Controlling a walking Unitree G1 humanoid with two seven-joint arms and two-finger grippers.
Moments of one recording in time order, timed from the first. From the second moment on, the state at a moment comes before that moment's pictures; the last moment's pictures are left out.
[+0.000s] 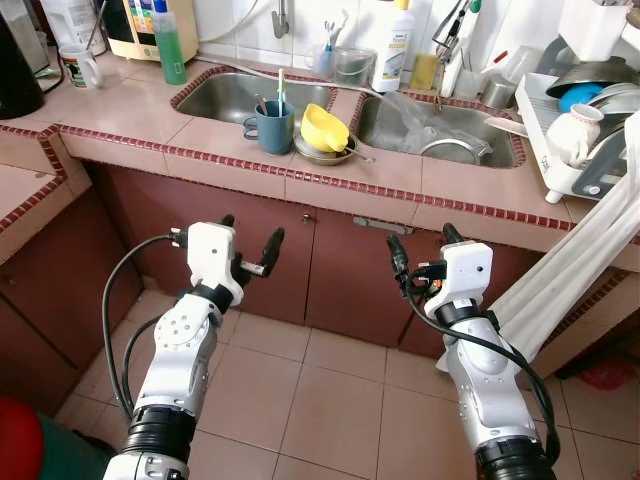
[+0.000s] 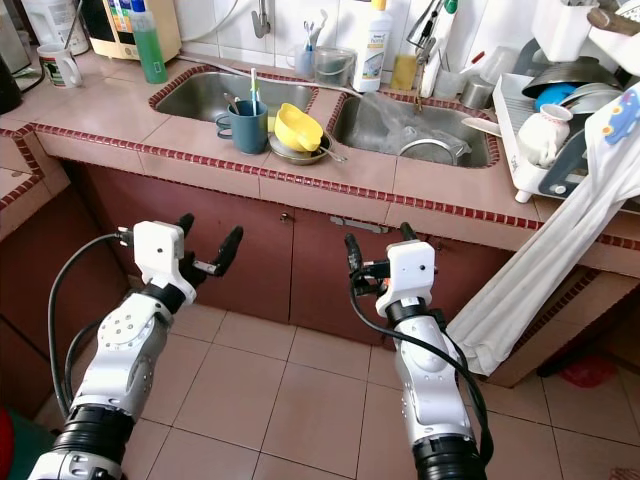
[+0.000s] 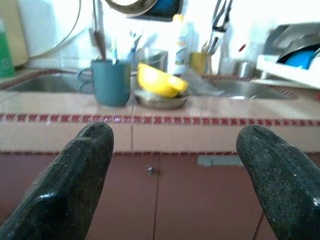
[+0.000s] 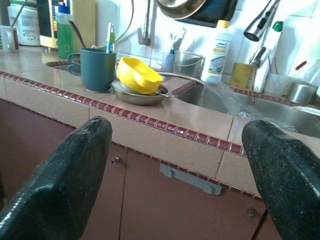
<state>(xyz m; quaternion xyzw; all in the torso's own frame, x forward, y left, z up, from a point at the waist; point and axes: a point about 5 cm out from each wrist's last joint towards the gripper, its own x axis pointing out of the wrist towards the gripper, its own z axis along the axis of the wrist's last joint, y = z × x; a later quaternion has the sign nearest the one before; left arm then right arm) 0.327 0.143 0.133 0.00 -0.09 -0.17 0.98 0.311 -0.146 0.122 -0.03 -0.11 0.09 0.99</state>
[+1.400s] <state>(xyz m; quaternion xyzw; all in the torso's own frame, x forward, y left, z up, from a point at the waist) 0.323 0.157 0.143 -0.02 -0.07 -0.17 0.98 0.311 -0.137 0.130 -0.05 -0.11 0.13 0.98</state>
